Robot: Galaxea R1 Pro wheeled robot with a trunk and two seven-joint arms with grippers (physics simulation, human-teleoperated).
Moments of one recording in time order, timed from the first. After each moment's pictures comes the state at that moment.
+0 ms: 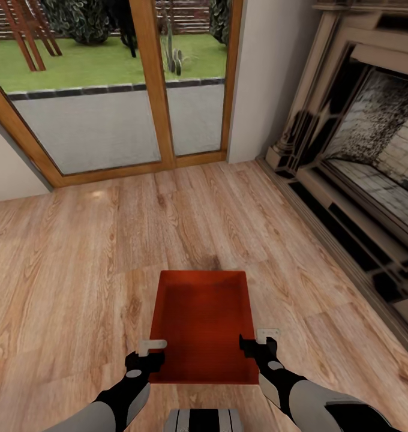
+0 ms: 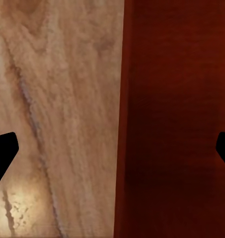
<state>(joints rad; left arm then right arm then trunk) -0.62 -0.10 -0.13 -0.21 0.09 -0.11 0.23 -0.76 0.10 -0.01 0.02 0.04 -0.36 -0.12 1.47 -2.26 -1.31</state>
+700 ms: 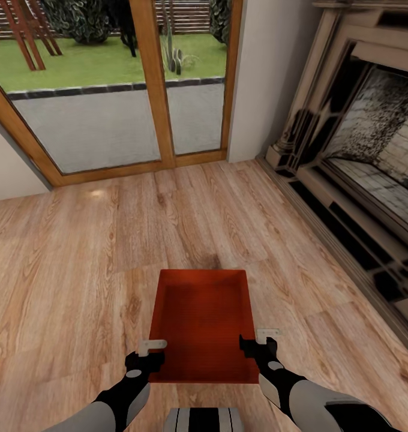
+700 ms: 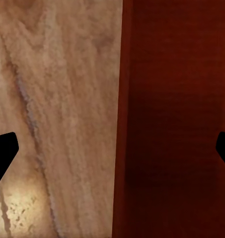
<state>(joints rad) -0.62 -0.10 -0.13 -0.21 0.09 -0.11 0.23 -0.76 0.10 -0.01 0.02 0.04 -0.36 -0.12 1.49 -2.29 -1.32</state>
